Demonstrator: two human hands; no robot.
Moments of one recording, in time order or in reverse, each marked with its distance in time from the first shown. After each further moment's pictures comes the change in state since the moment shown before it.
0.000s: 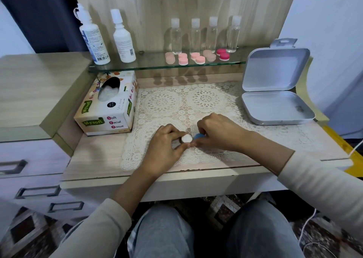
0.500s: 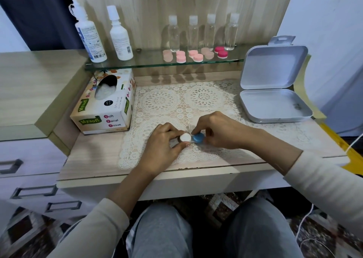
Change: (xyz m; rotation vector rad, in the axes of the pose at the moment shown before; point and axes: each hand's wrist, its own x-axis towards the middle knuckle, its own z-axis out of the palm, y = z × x) left_hand 0.000 -0.003 0.001 0.006 0.004 0.008; right_hand -0.008 0.006 -0.004 0.229 -0.008 -0.077
